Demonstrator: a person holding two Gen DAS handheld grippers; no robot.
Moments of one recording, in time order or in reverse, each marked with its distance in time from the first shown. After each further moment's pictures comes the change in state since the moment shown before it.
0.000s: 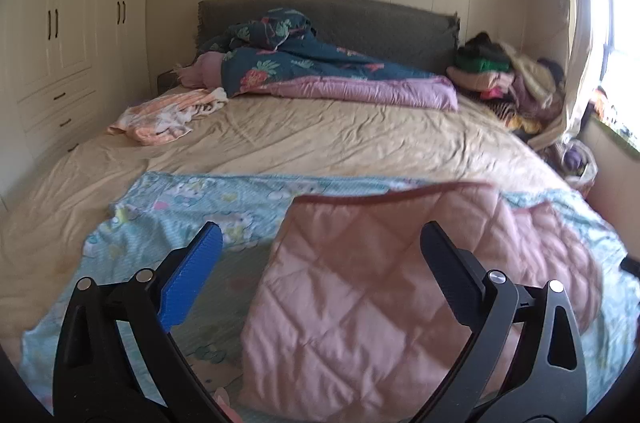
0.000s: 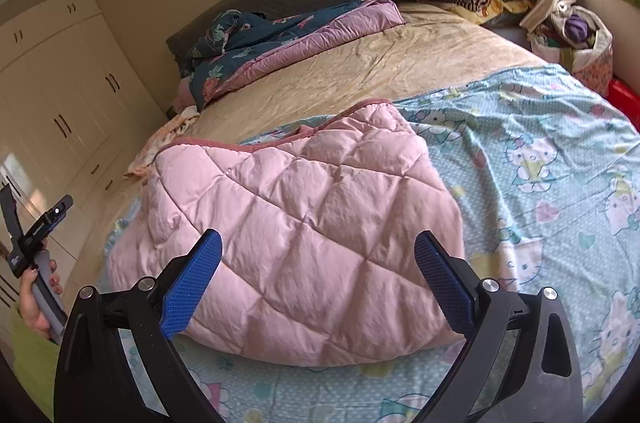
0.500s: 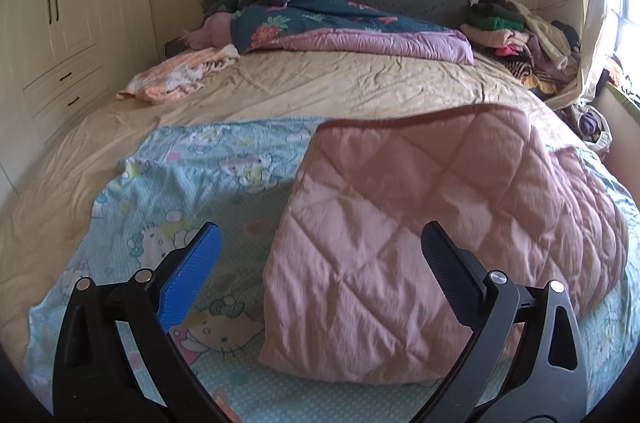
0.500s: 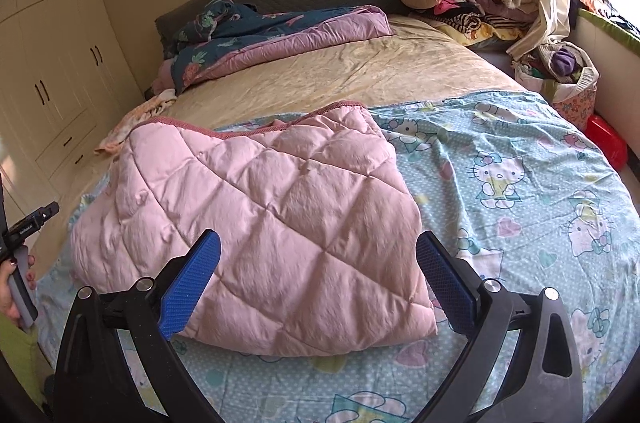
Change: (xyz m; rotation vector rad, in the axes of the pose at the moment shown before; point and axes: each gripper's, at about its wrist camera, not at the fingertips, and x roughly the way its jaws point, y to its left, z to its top) left arm 0.018 0.017 -0.047 0.015 0.145 0.040; right arm -0.003 -0.005 -0.010 -0.100 0.001 -0.112
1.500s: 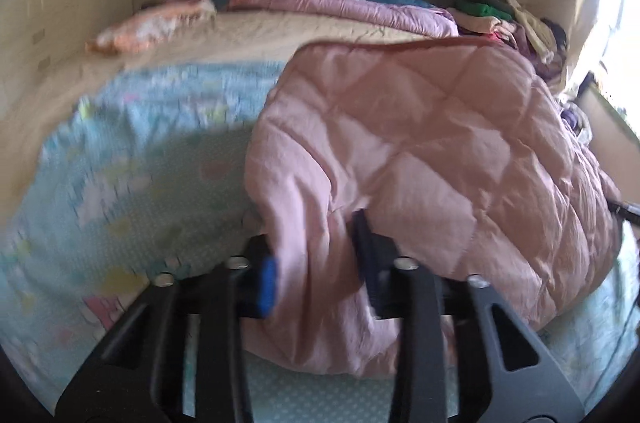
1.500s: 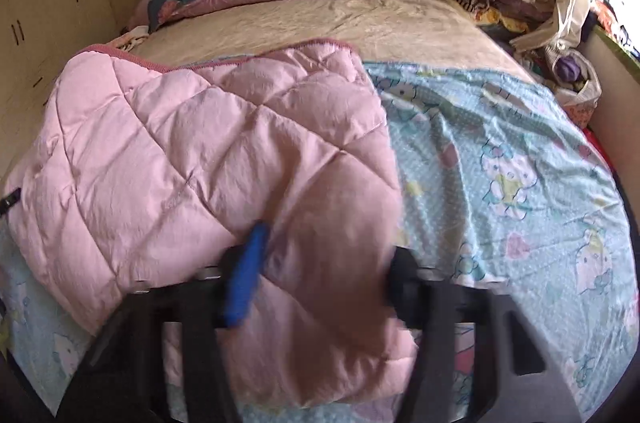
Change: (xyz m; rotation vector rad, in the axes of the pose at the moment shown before) left arm 0.047 -0.003 -0.042 -0.036 0.061 -0.115; right arm 0.093 -0.011 0.009 -0.125 0.142 -0.093
